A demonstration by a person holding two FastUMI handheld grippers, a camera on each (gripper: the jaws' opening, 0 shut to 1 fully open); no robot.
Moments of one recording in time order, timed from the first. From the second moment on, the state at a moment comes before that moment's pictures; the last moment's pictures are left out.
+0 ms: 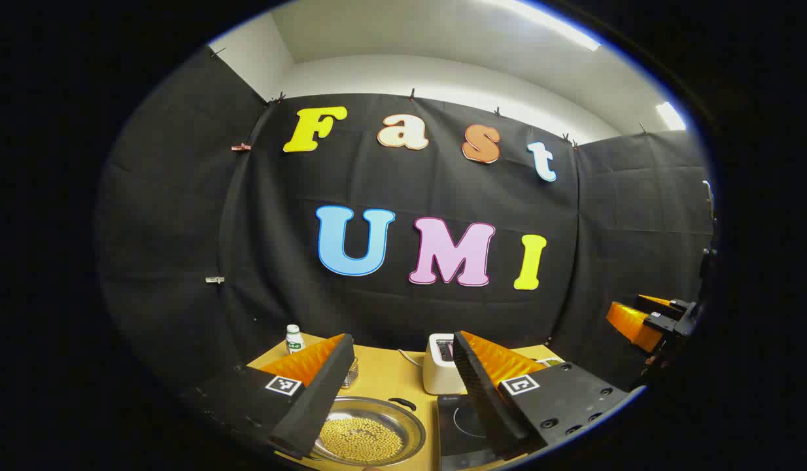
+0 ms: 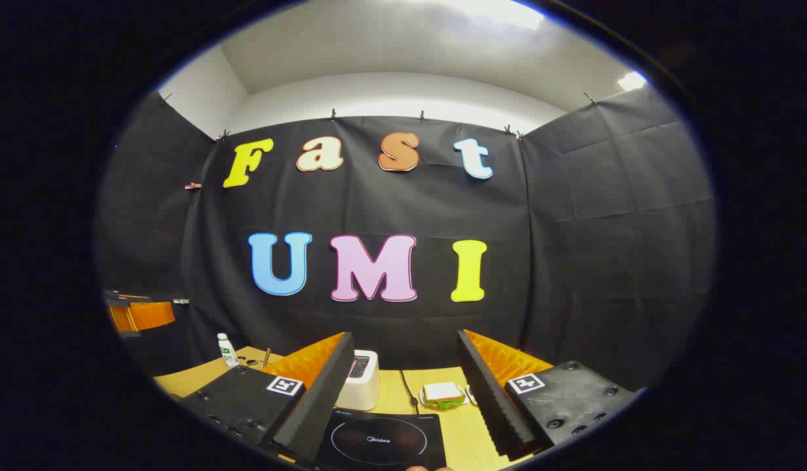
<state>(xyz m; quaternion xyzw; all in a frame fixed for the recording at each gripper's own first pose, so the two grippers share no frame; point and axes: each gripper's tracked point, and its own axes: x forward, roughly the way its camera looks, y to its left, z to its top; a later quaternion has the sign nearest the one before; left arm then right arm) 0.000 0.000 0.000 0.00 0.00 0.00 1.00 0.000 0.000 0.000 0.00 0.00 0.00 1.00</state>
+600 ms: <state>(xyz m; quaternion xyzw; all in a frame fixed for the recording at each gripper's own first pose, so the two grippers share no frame) 0.004 0.000 -0.007 0.00 0.01 -0.01 1.00 -0.006 0.012 -0.005 -0.01 0.01 0.01 1.00</state>
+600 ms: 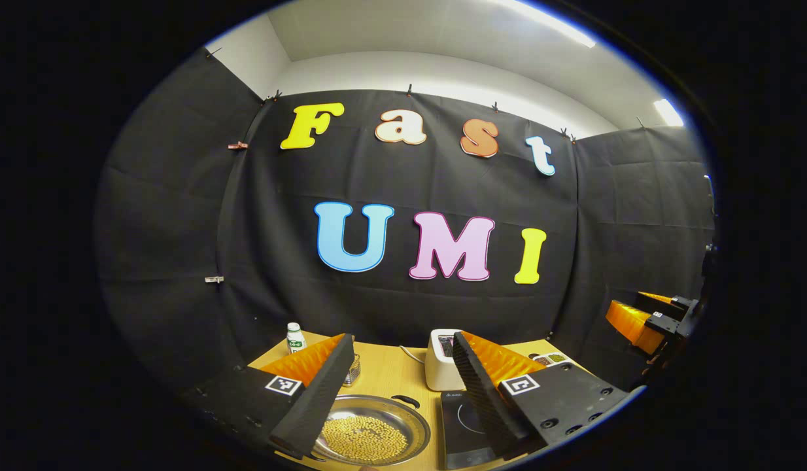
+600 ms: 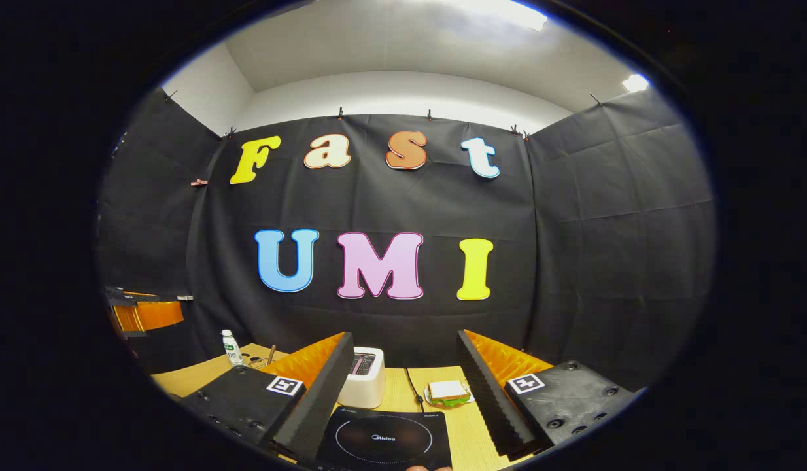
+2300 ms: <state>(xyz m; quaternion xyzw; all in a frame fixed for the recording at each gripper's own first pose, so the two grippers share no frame) -0.005 0.019 -0.120 -0.05 0.21 -0.10 0.97 -0.016 -0.011 -0.034 -0.02 0.04 -0.06 1.00</state>
